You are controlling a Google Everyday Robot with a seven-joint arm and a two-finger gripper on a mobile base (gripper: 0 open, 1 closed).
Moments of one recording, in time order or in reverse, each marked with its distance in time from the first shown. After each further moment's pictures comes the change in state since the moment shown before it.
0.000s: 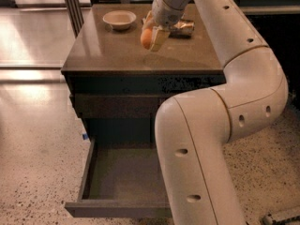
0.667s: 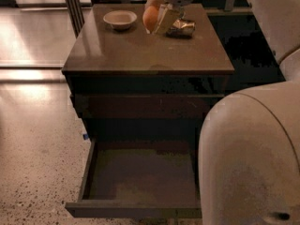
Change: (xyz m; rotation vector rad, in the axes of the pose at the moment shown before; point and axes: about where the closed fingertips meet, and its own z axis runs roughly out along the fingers) arm -0.048 0.021 -0.097 0.136 -0.053 -0.040
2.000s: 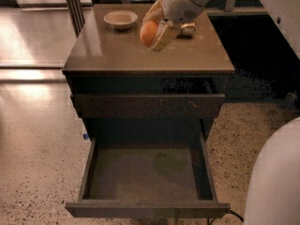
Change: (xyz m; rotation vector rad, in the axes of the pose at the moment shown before) arm -0.022 0.053 0.002 -0.026 -0.110 0.045
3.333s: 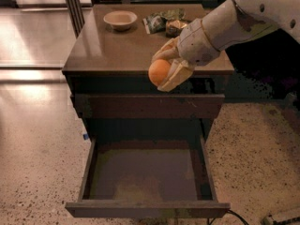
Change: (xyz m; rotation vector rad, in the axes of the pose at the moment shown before) arm 0.001 0.109 0.003 -0.048 -0.145 0.121
